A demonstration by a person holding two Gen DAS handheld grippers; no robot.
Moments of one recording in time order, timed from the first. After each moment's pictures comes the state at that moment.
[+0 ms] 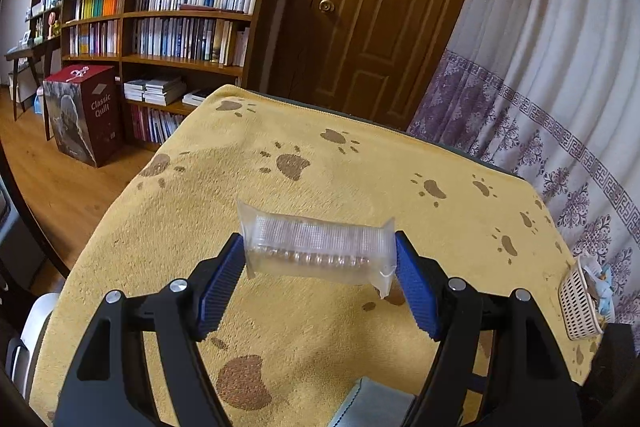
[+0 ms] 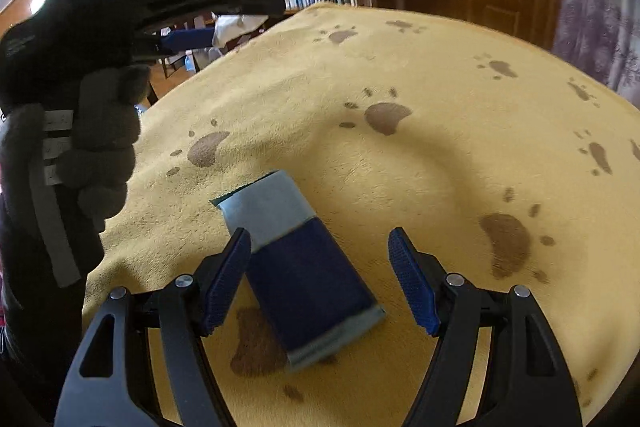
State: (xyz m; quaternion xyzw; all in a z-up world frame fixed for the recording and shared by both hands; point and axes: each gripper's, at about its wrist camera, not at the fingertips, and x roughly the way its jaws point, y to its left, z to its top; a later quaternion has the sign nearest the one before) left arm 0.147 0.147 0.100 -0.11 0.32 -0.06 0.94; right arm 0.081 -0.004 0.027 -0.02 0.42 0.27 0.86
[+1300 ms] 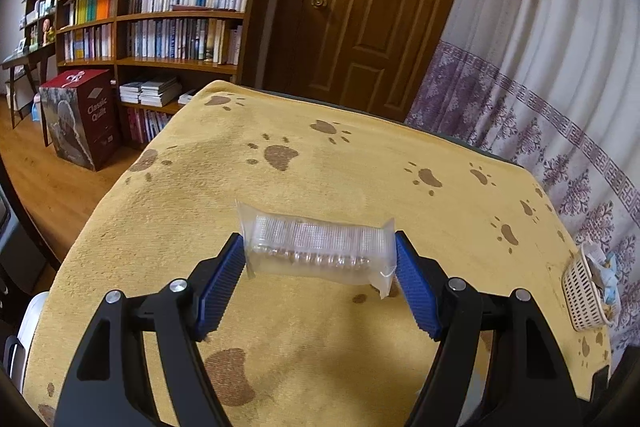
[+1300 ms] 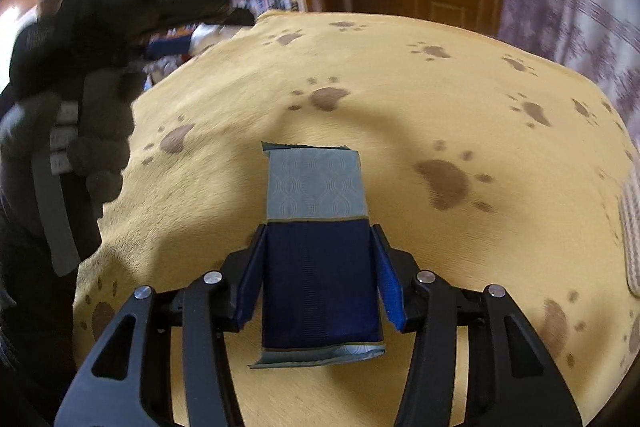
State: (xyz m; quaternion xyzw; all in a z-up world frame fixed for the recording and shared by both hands) left arm 0.147 0.128 0.092 -0.09 0.32 -0.07 0.94; right arm 0.033 -0.055 0.041 0.01 0.40 0.17 0.90
